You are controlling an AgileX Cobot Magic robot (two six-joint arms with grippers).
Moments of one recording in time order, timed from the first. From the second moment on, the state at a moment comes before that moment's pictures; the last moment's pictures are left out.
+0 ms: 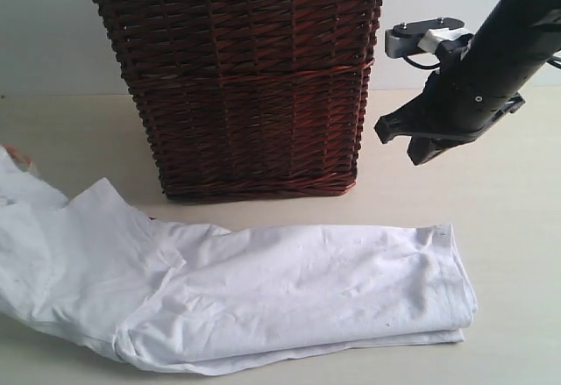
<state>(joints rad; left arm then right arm) 0.30 1.55 -0.87 -0.86 0.82 0.58 0.12 1.76 -1.26 0.15 0.83 -0.18</state>
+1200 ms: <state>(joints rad) -0.56 1.65 -1.43 -0.35 0.89 0.04 0.06 1.63 -1.05 0.32 0.88 -0.22</state>
